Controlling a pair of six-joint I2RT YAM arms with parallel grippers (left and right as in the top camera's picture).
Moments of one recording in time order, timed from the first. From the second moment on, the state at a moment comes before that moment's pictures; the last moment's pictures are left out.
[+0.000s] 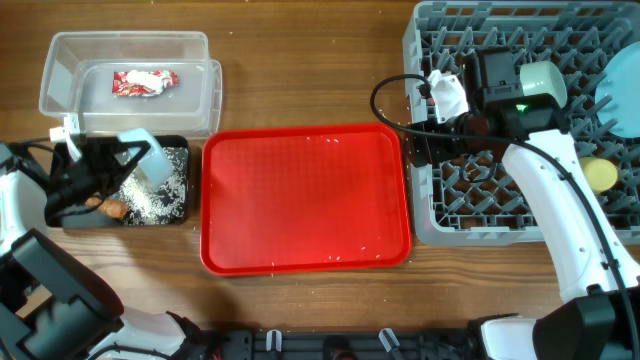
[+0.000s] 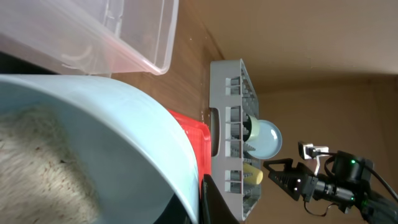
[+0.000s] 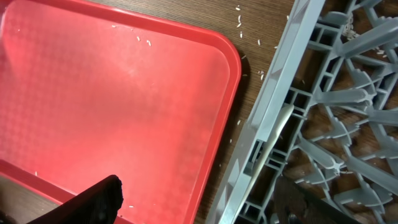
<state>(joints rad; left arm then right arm) 0.71 1.71 1.11 -0.95 1.24 0.22 0.17 1.54 1.34 -1.01 -0.26 -0.11</state>
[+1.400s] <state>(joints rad) 0.80 1.75 1.06 -1.03 1.48 0.11 0.17 1.54 1.34 -1.04 -0.25 -0.11</state>
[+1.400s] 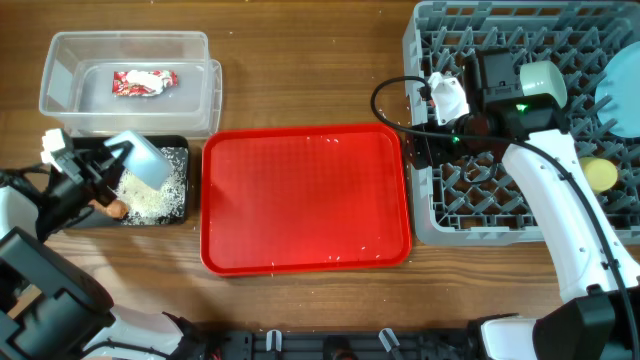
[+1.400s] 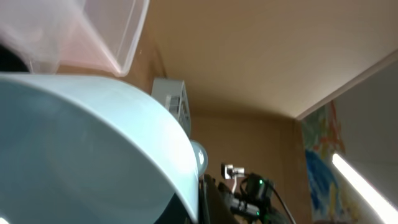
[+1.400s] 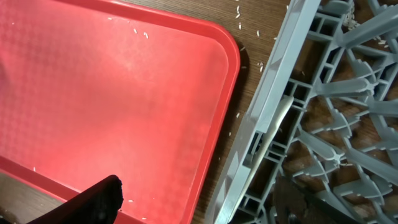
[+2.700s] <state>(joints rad) 0.05 1.27 1.11 -0.93 0.29 -0.39 0.29 1.54 1.34 -0.94 -0.38 0.01</state>
